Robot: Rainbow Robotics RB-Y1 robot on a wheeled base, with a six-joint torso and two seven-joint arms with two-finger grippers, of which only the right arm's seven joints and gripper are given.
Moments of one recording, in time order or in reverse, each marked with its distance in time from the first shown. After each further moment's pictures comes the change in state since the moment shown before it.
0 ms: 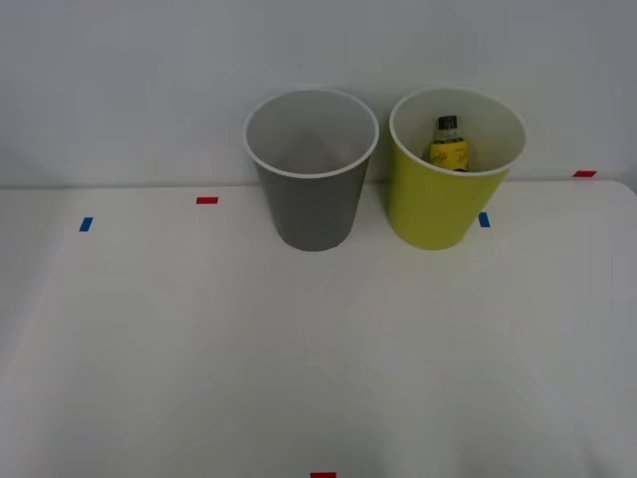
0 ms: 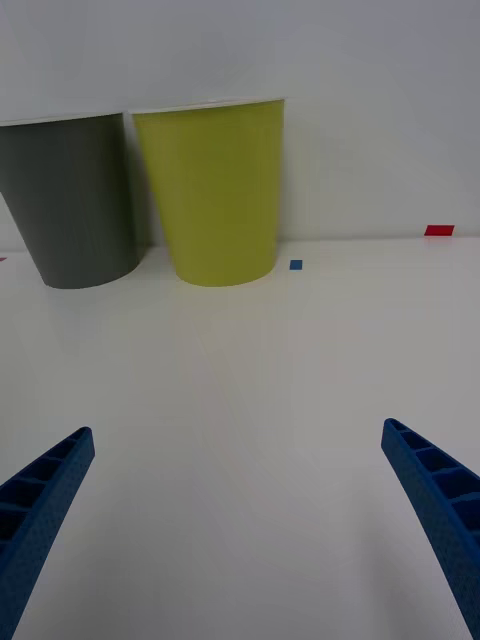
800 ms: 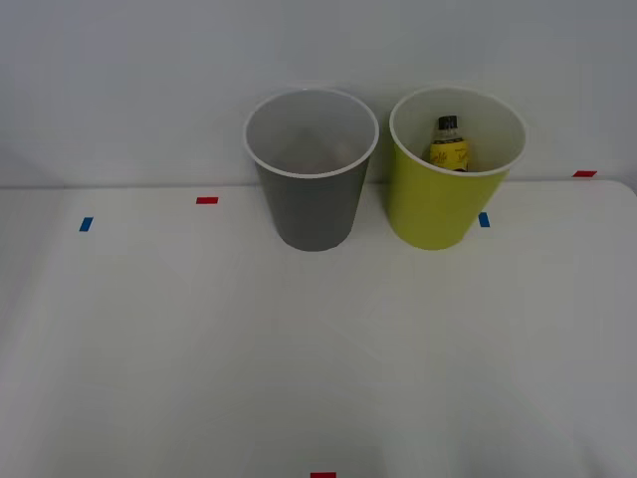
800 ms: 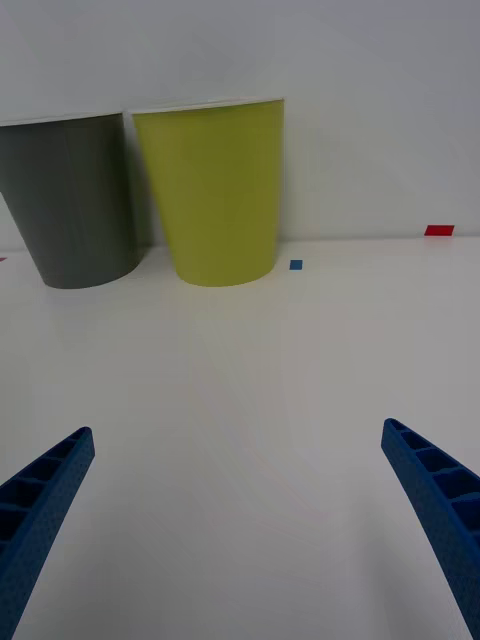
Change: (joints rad) arm 0.000 0.000 0.000 0.000 0.000 0.000 0.000
